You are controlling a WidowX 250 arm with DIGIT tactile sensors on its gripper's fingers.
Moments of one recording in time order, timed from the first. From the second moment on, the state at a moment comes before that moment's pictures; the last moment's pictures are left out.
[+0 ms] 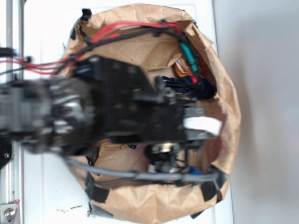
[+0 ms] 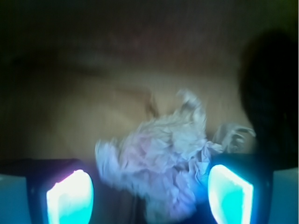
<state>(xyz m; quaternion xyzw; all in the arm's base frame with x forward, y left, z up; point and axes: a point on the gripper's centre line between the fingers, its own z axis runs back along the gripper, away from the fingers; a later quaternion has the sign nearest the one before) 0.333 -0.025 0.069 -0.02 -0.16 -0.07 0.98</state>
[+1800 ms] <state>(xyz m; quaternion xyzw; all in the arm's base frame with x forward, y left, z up) 0.322 -0.032 0.089 -0.03 -0.13 -0.05 0.99</state>
